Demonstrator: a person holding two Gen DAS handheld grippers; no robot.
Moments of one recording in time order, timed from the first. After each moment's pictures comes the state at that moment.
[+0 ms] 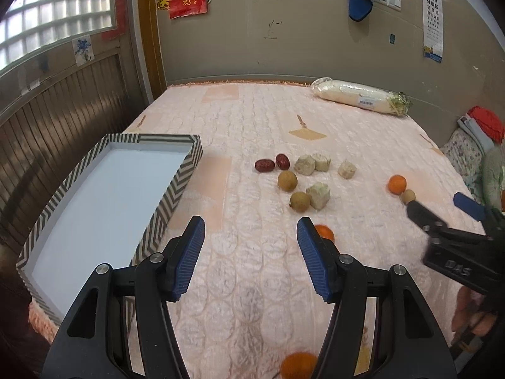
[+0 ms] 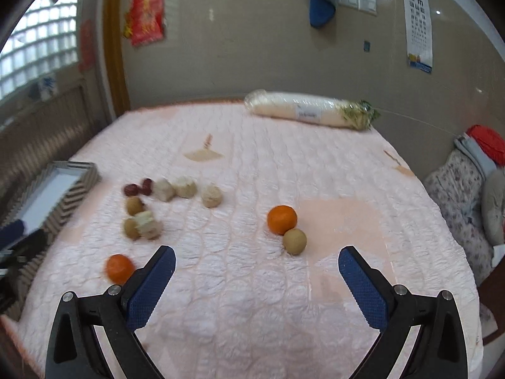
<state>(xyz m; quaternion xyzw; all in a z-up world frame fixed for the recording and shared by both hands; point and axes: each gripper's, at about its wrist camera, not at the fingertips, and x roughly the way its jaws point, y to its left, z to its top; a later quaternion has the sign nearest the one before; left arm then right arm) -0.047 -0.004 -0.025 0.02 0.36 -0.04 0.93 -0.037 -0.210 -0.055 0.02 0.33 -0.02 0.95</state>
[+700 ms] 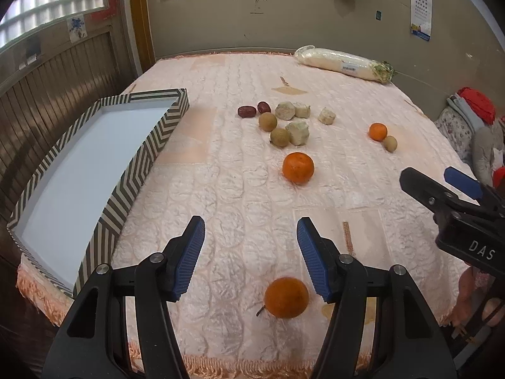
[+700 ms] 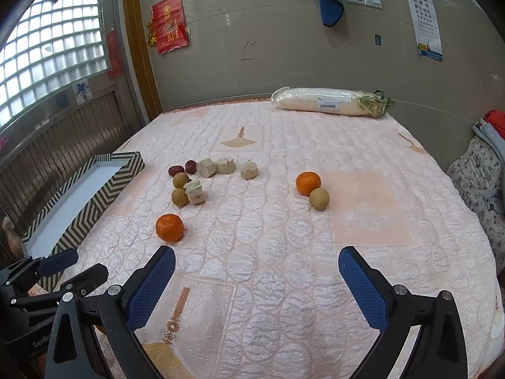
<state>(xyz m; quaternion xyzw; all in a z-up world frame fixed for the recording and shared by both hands) -0.097 -0.014 -0.056 0.03 0.40 -0.06 0.92 -0.094 -0.204 -0.063 0.05 0.32 0.05 0.94</state>
